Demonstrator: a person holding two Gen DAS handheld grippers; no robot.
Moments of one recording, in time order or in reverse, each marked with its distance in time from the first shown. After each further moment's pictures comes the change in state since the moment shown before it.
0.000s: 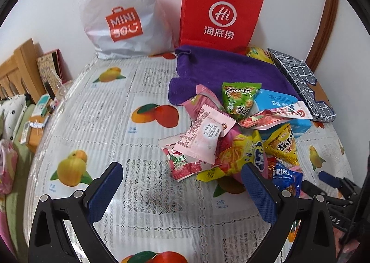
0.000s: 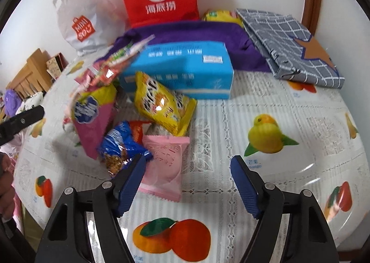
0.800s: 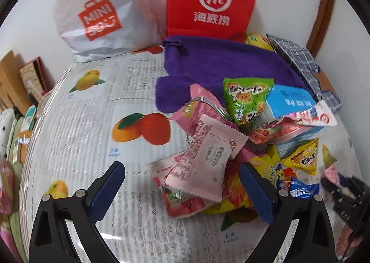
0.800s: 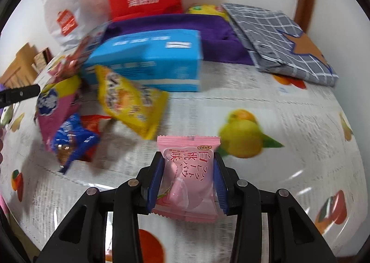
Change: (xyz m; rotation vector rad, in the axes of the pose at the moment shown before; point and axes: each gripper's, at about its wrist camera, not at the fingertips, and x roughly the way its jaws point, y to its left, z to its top) left arm 0.059 -0.008 0.030 0.113 0.061 -0.013; right arm 0.016 -0.045 -0.005 -0.011 -0.022 -0.089
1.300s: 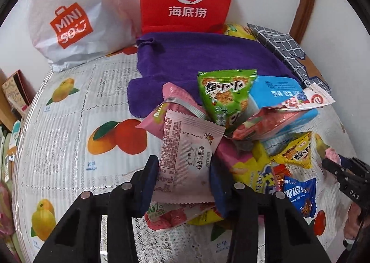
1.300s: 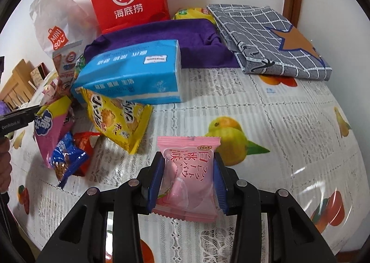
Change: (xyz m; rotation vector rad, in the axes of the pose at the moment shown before) left arm 0.011 -0.014 0.007 0.084 0.017 -0.082; right arm -0.005 -0.011 0.015 0.057 -0.012 0.019
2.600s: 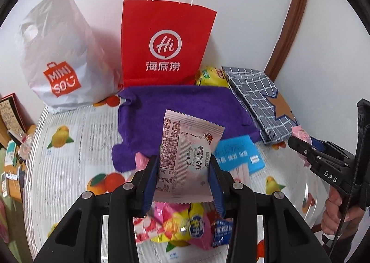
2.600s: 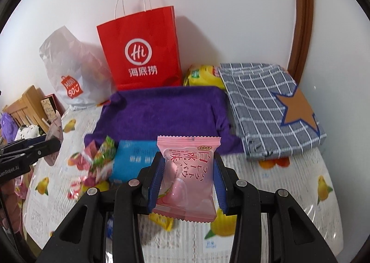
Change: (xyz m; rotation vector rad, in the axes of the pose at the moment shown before) left arm -0.079 -0.025 0.079 -0.031 -0.111 -0.118; right arm -0.066 0.023 0.121 -0.028 -0.166 0.030
